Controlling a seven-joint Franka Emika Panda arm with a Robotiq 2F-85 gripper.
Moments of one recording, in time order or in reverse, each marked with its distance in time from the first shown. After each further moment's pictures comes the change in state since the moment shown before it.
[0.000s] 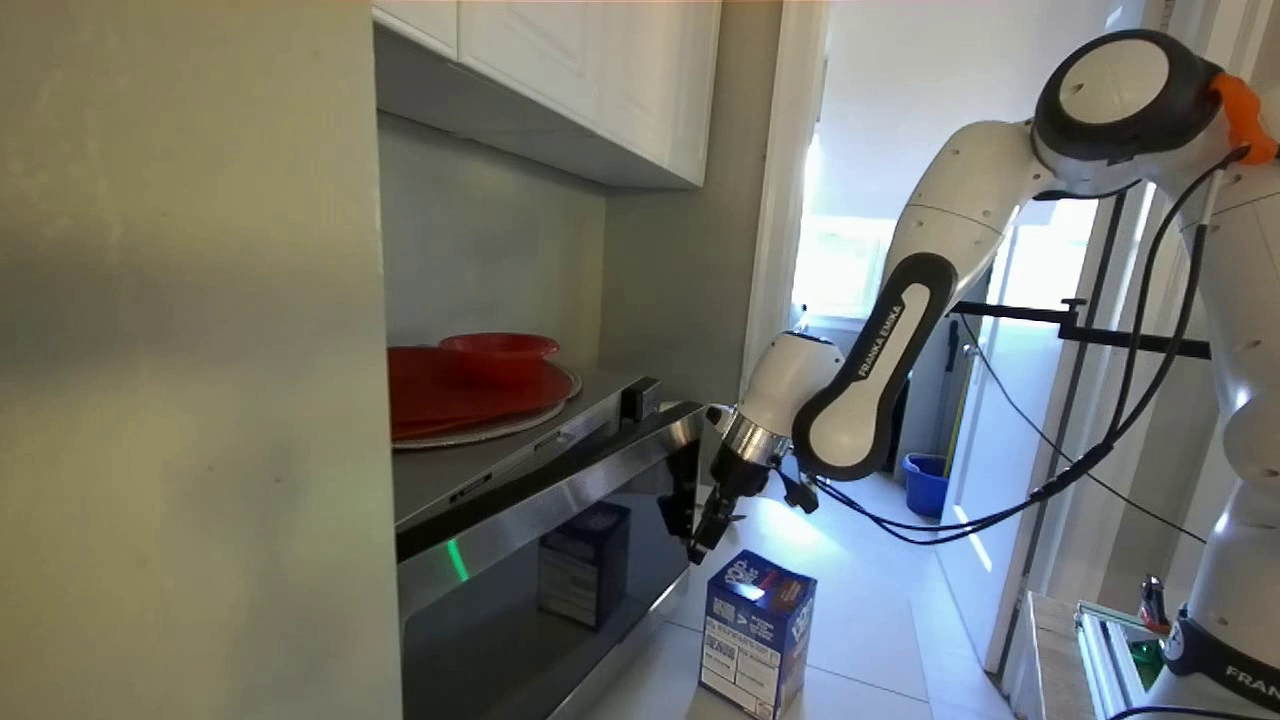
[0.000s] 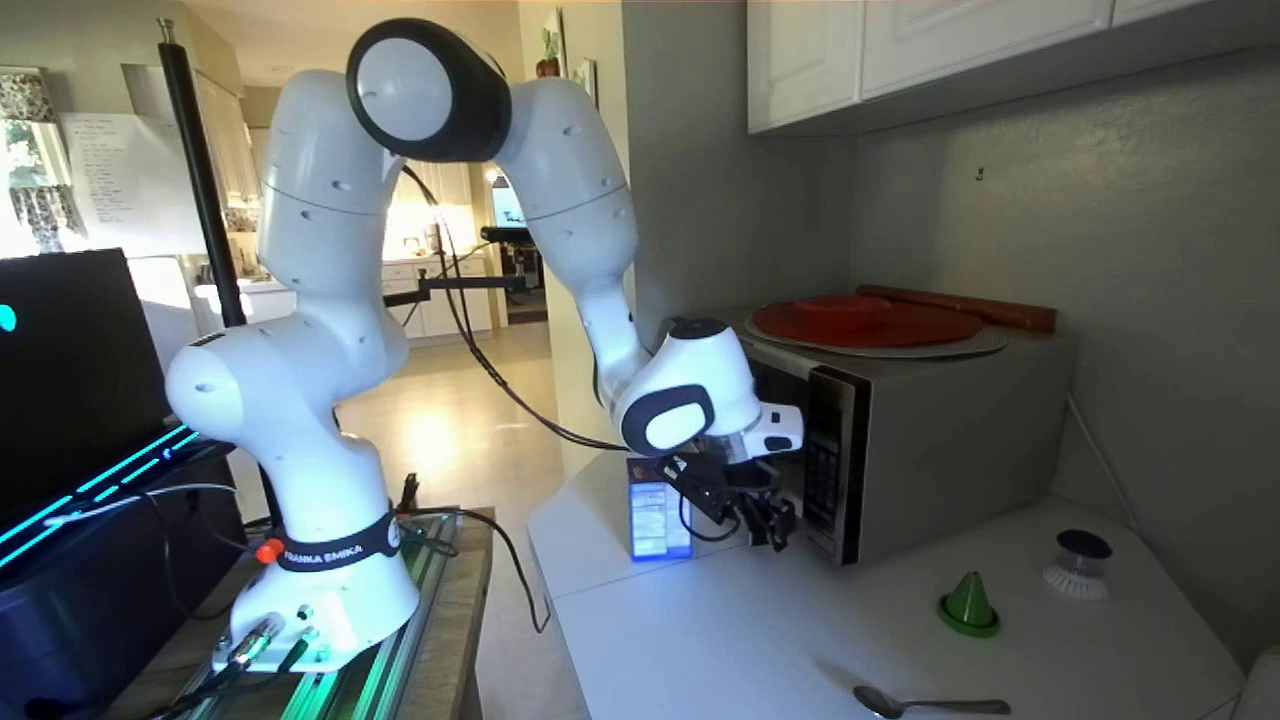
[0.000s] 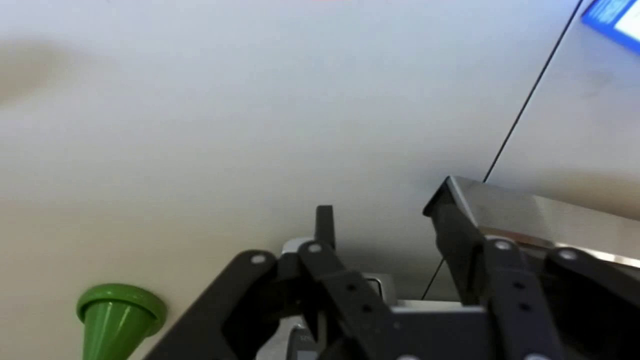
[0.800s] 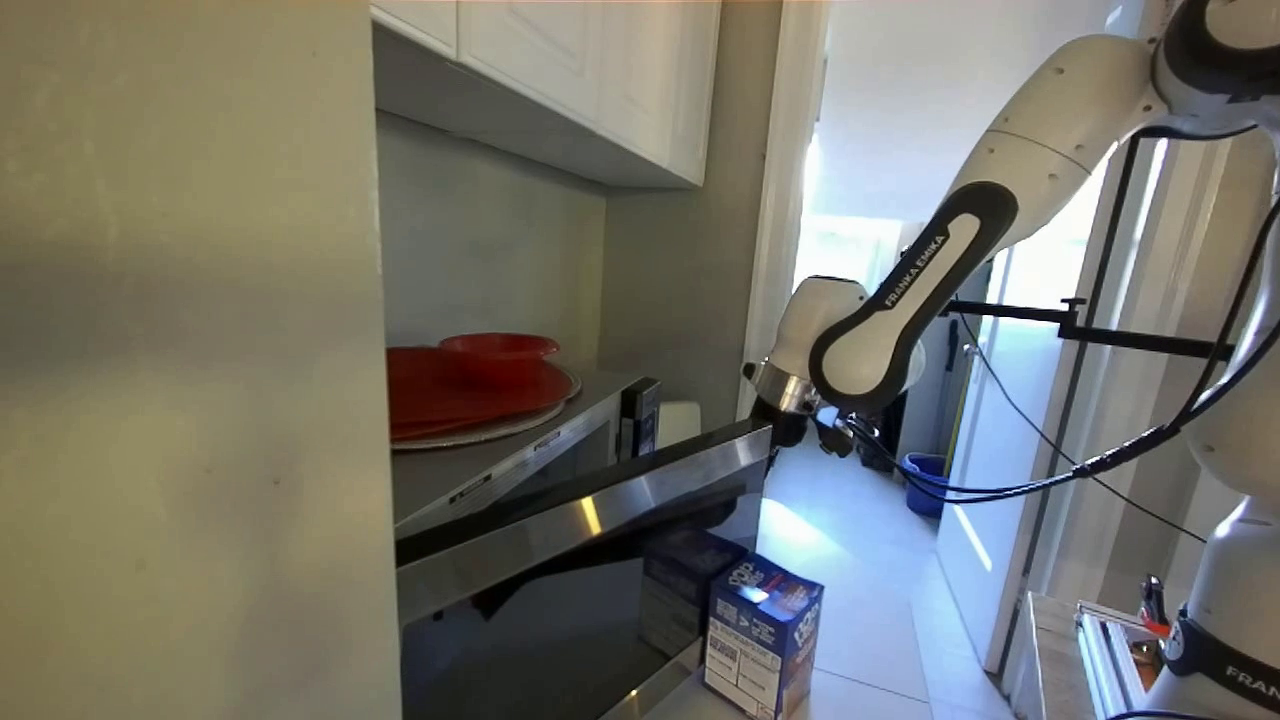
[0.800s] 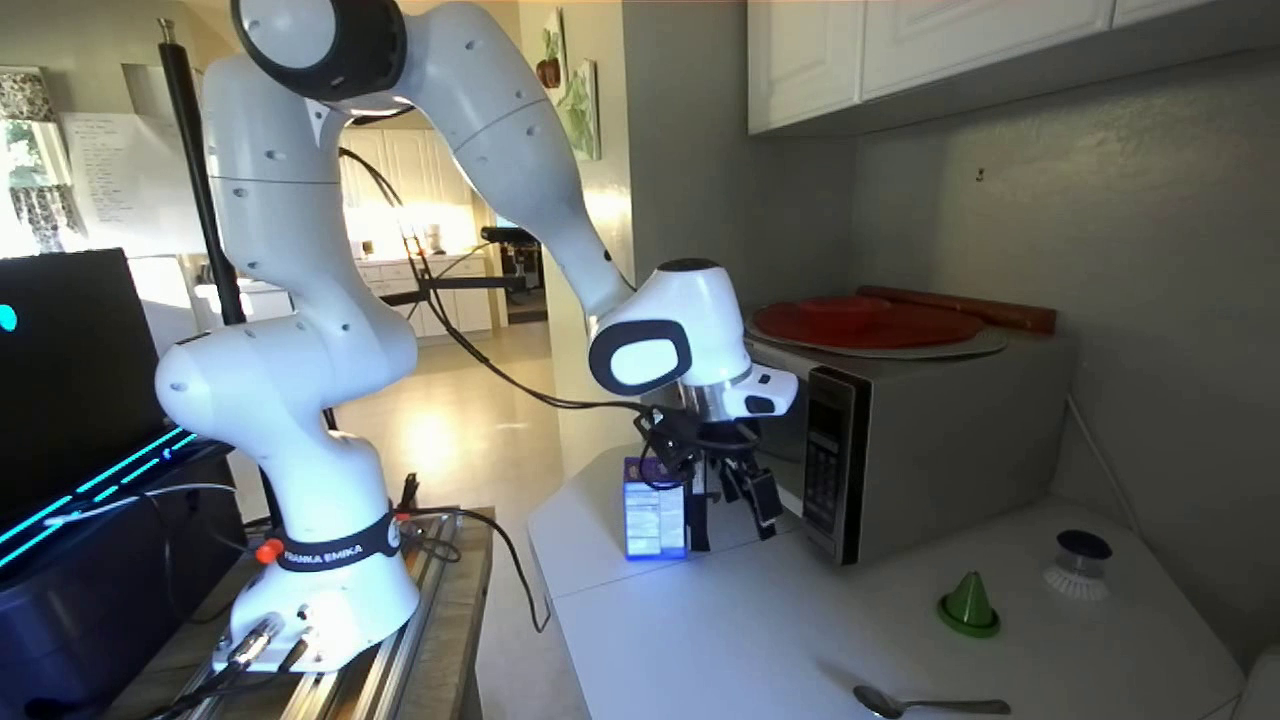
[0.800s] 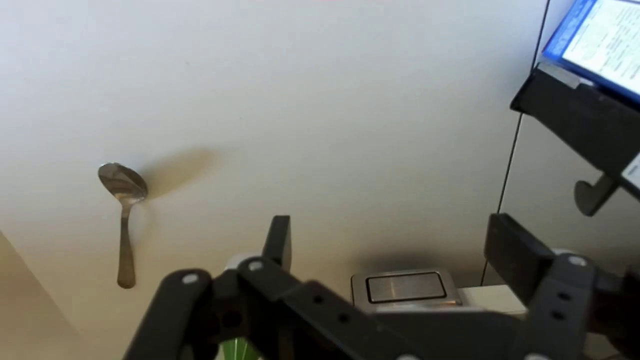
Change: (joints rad) arm -0.247 -0.289 0.215 -0.106 0.204 -0.255 0.008
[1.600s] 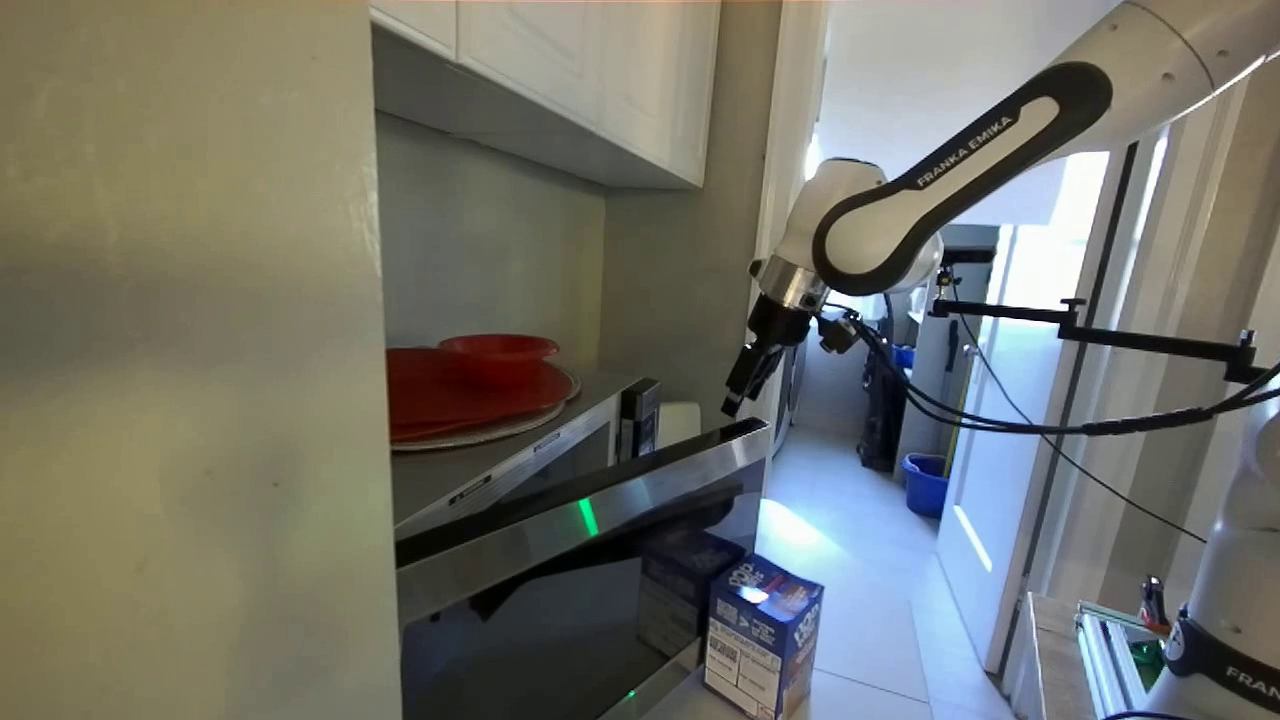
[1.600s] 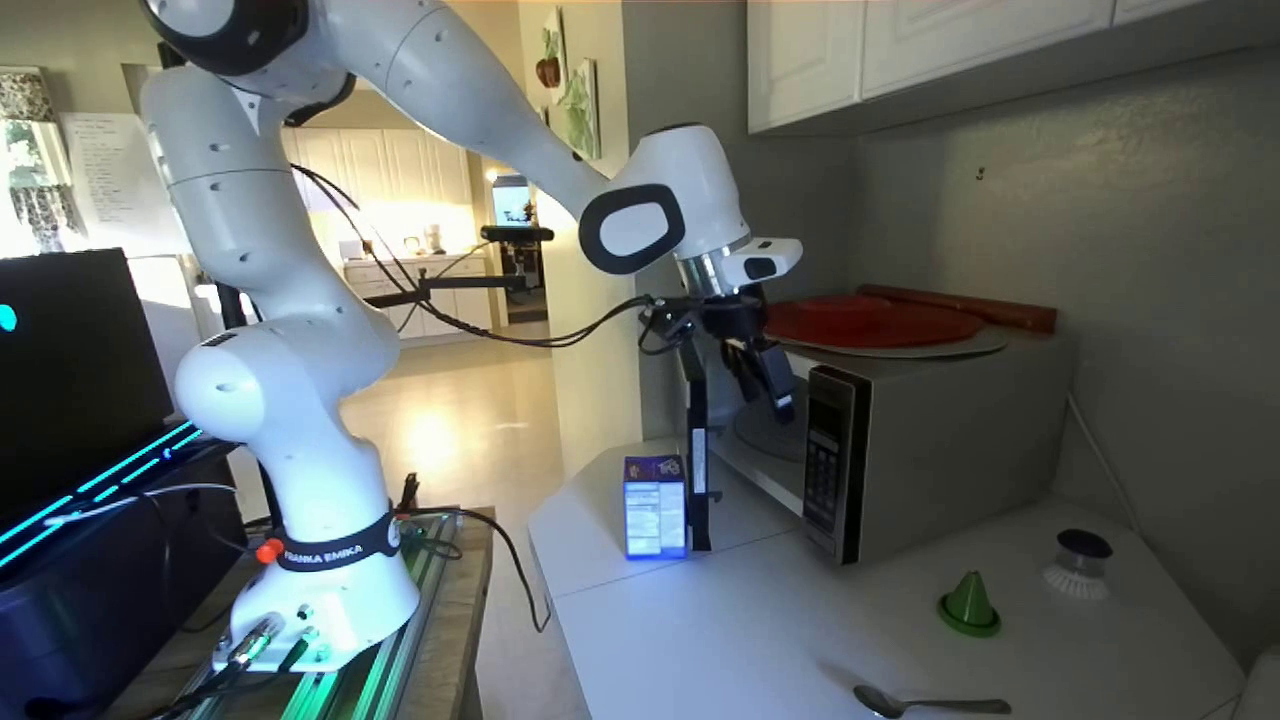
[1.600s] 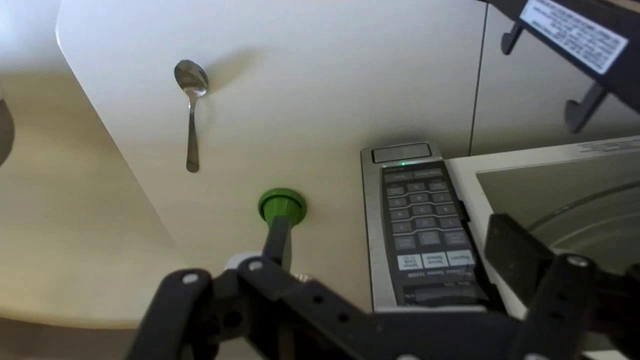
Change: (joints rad) arm 0.424 -0.328 -0.379 0.073 0.138 -0.275 0.010
